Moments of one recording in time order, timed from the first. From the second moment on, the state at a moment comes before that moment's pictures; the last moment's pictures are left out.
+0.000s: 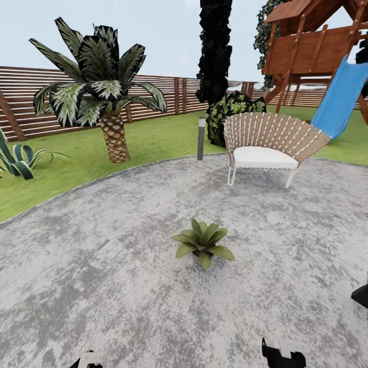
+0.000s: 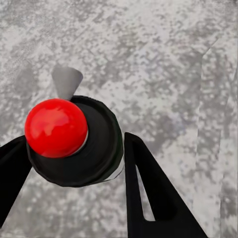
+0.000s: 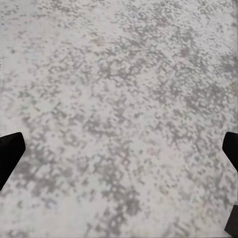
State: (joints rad) left arm -0.35 0.11 0.01 -0.12 -0.01 -0.44 0.01; right arm -0.44 -0.08 -0.15 -0.03 0.08 -0.54 -0.20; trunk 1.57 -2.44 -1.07
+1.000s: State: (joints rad) left arm -0.35 0.12 0.01 -0.12 -0.01 -0.44 0.01; right arm -0.44 -0.05 -0.15 -0.03 0.08 -0.54 -0.20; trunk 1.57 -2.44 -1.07
